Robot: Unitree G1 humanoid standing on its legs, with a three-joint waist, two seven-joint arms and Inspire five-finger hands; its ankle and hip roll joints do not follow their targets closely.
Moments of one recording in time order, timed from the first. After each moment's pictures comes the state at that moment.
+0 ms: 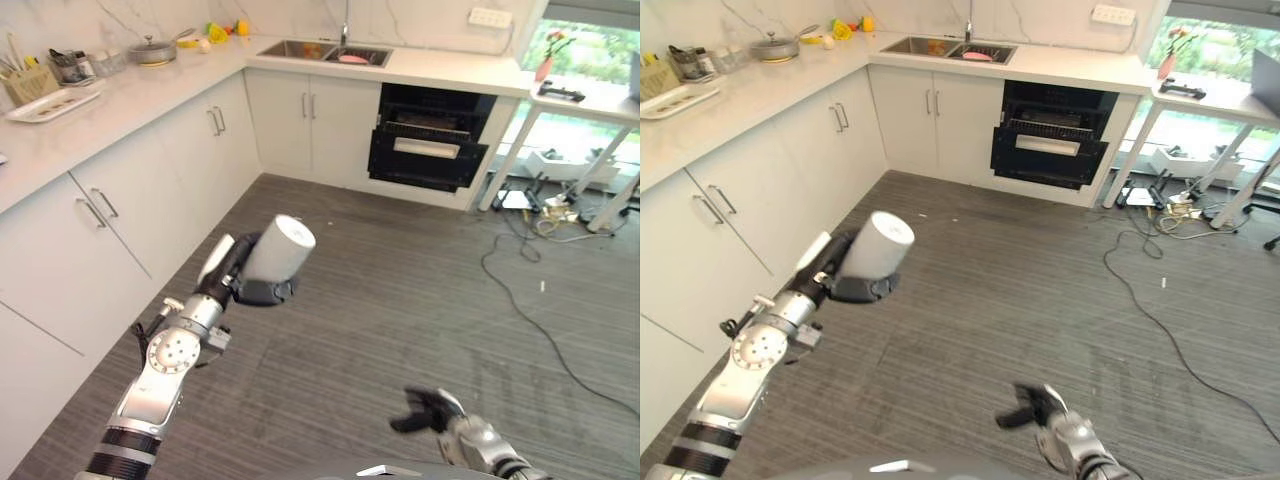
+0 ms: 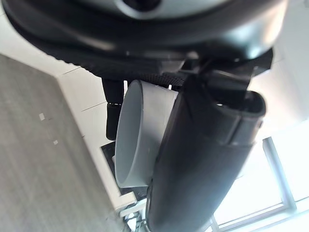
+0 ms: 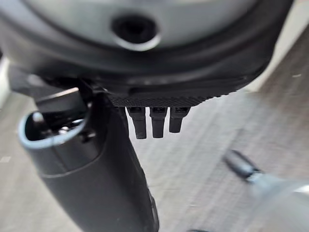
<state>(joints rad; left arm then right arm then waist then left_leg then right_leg) 0.08 0.53 -0.11 -0.03 -0.11 -0.06 -0.13 -0.07 -0.25 0.26 1.24 0.13 0.02 0.13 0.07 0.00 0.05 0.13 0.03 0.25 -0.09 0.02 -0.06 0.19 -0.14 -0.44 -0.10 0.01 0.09</state>
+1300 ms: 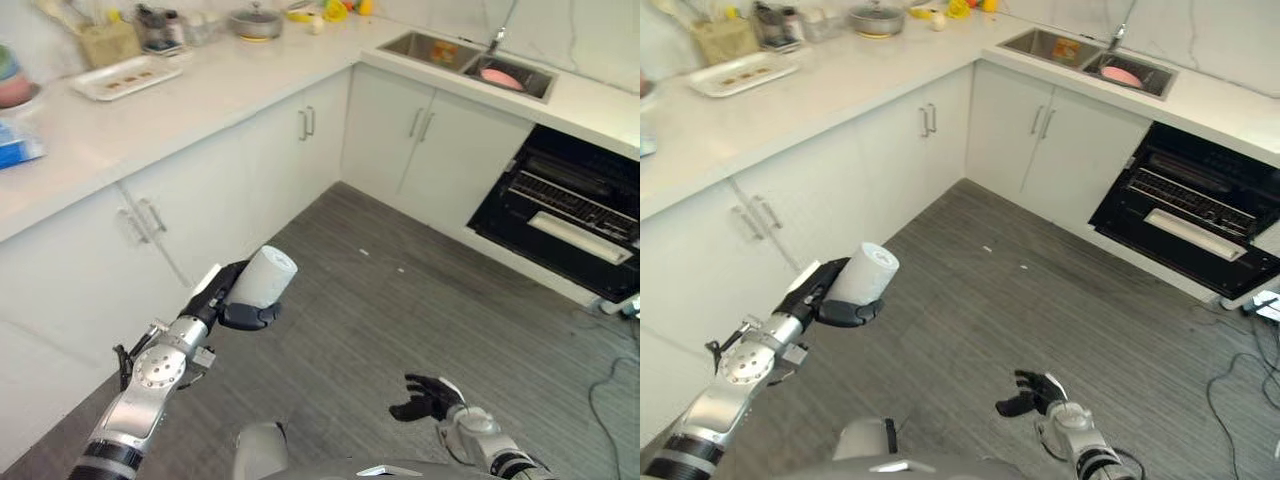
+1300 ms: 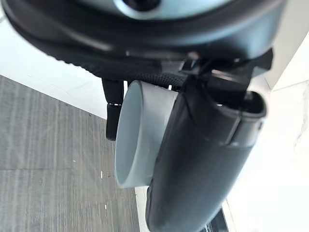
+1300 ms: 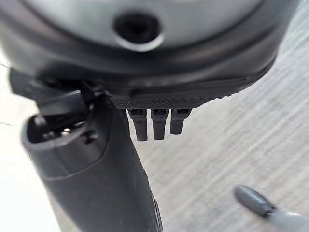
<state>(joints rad) 0.16 0.62 -0.10 0.06 -0.13 -0.05 -0.10 -0.06 -0.28 0.28 0.86 0.19 0.00 0.07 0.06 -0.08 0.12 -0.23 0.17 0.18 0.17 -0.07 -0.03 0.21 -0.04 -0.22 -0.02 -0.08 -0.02</state>
